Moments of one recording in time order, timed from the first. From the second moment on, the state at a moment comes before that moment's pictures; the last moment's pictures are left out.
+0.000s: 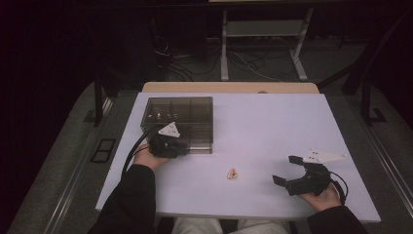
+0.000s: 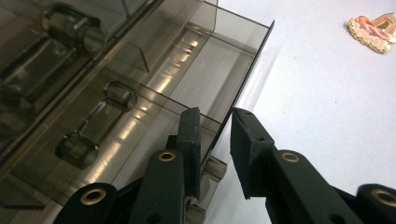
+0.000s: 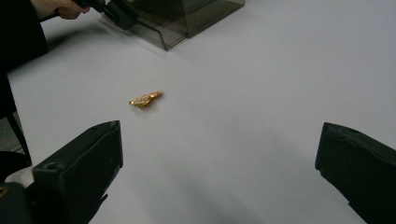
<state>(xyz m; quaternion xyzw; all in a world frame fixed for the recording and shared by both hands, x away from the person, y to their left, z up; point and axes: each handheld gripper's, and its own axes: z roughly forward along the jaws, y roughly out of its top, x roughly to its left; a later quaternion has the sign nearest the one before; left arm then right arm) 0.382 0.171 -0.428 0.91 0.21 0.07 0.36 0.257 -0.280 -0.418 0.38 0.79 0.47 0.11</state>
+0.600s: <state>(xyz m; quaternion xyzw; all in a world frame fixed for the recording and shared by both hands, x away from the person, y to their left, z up) 0.366 0.169 -0.429 0.91 0.22 0.07 0.36 0.256 -0.280 -0.418 0.38 0.79 0.47 0.11</state>
